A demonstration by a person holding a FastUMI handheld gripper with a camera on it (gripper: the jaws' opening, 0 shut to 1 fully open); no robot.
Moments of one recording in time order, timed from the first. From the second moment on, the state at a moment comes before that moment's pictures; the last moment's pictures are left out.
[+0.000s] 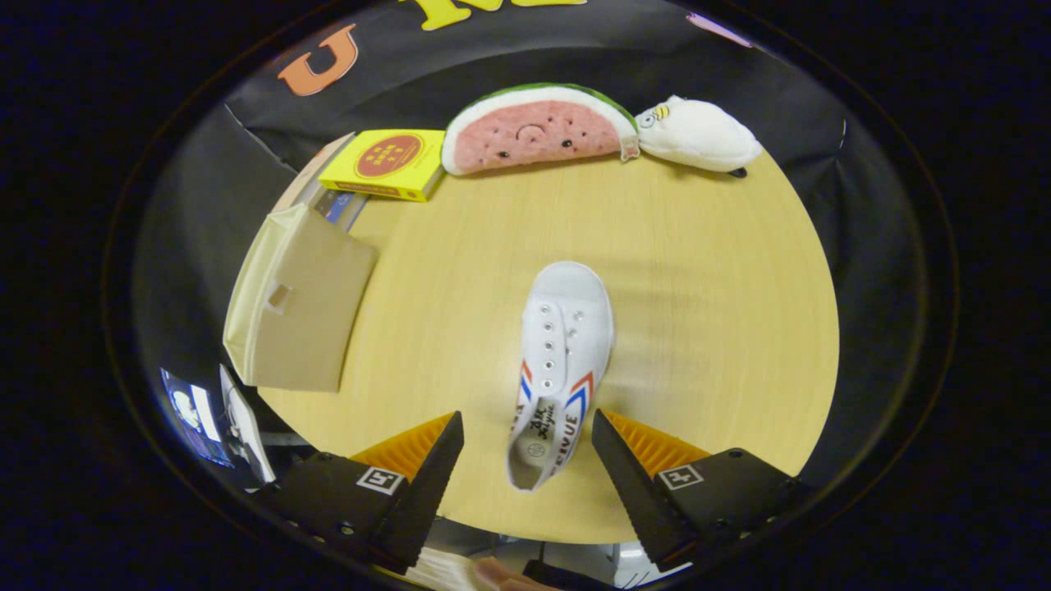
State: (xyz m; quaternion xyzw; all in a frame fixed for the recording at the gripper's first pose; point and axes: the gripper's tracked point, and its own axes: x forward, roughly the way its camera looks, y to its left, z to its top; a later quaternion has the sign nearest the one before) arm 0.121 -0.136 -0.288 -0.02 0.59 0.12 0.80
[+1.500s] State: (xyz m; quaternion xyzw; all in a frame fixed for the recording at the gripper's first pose) arm 0.113 -0.135 -0.318 0.21 0.62 0.11 0.75
